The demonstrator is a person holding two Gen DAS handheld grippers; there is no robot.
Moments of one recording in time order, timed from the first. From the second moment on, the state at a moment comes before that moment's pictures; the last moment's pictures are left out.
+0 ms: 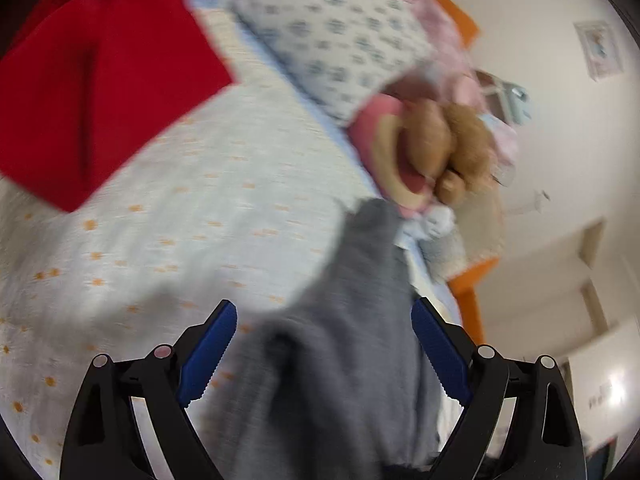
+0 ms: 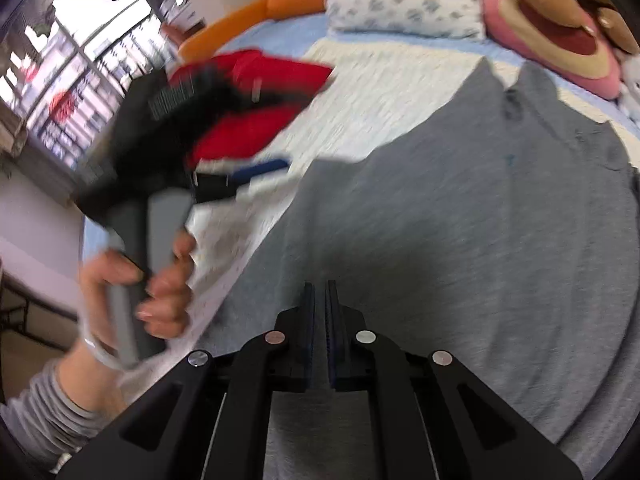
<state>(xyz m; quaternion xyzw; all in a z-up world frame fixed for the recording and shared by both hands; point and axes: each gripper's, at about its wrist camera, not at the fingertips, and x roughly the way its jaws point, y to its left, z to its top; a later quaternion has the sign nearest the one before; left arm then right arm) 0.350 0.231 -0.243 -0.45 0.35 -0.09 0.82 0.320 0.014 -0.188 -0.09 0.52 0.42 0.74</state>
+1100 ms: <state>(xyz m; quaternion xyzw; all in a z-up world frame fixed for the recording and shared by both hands) 0.322 0.161 -0.237 -0.29 0.44 -0.15 0.84 0.192 -0.139 -0.198 -0.07 0.53 0.45 0.72</state>
